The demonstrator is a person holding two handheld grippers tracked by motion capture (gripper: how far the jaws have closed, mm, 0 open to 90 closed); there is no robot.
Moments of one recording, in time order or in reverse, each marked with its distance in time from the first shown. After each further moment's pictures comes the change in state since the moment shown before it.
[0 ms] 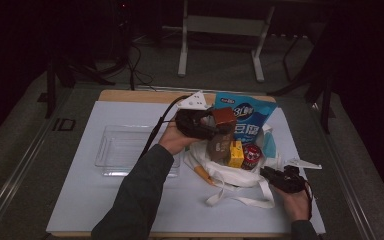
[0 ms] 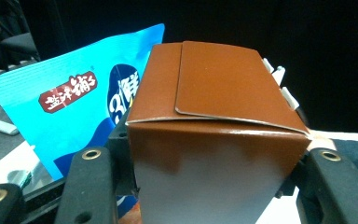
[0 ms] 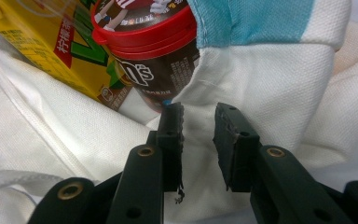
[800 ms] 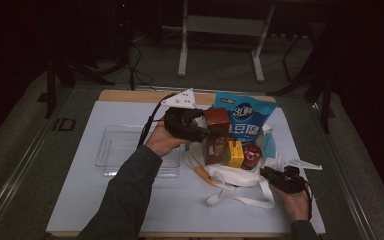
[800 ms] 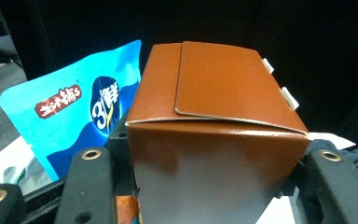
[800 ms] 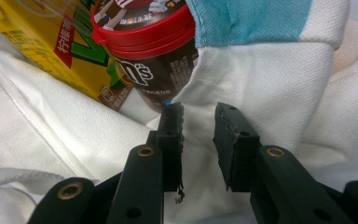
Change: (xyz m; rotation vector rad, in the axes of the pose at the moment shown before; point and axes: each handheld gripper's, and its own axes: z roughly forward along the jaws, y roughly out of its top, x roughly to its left) left arm -0.012 0.011 -0.034 -0.022 -0.057 -0.001; right arm -0.002 -0.002 0.000 -0.008 0.011 0.007
